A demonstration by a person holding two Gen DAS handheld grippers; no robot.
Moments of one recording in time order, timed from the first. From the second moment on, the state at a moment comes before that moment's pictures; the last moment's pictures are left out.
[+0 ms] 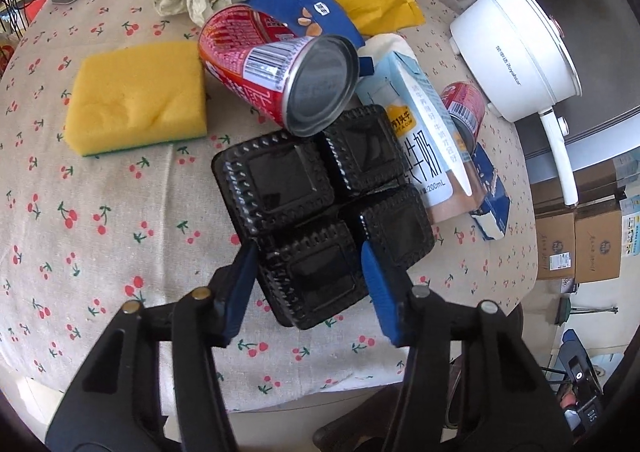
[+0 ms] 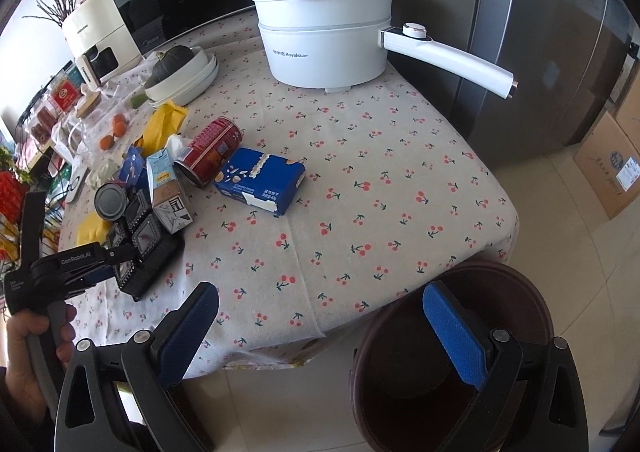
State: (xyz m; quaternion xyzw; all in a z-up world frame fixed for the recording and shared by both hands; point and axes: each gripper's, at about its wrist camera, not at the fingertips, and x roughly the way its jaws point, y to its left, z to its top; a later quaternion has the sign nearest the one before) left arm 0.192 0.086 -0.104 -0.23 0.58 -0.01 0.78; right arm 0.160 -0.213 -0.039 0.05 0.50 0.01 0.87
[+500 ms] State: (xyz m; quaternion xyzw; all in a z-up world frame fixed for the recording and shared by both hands) left arm 0.199 0.100 -0.086 -0.20 0.54 -0.03 0.81; right arm 0.165 -0.199 -0.039 0.06 0.50 0.02 0.87
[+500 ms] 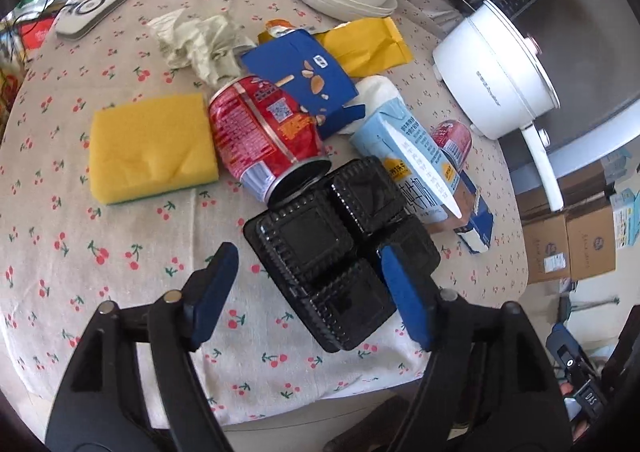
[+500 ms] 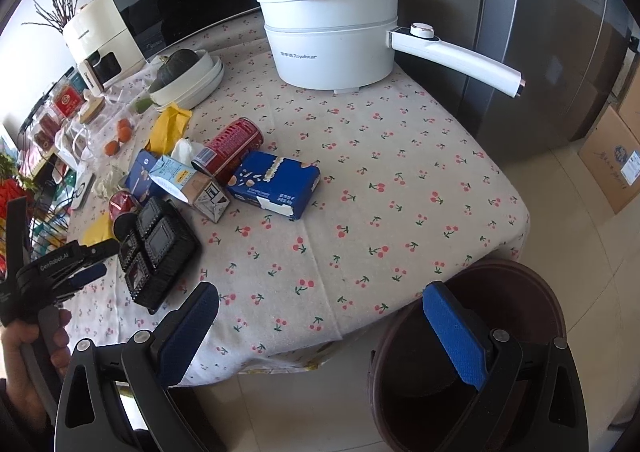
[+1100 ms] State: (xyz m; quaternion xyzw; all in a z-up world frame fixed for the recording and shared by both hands) left arm 0.206 0.099 -0.109 -0.16 0.57 -0.07 0.81; right arm 0.164 -0.203 -0.045 0.07 0.51 0.02 0.86
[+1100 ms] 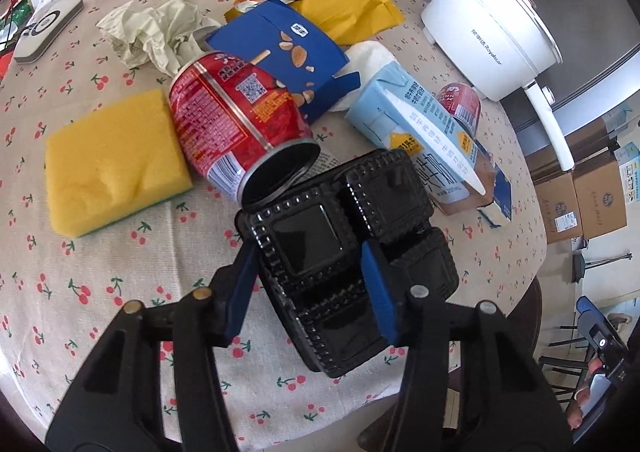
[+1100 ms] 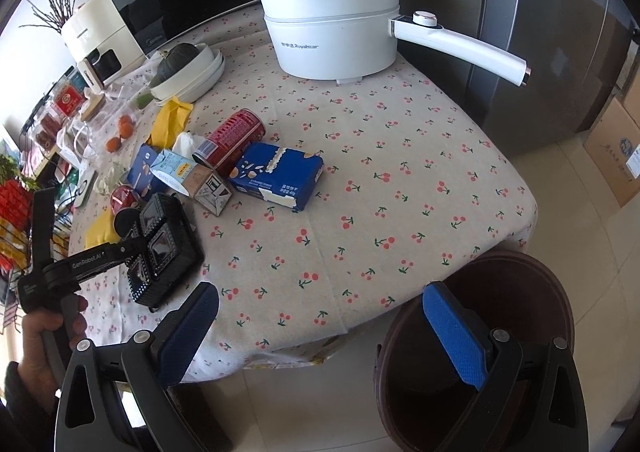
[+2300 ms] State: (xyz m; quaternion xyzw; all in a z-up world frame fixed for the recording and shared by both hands) left arm 0.150 0.157 -0.049 -0.13 0.52 -0.04 0.84; right arm 0.288 -0.041 -0.105 -0.10 0.52 0.14 0.83
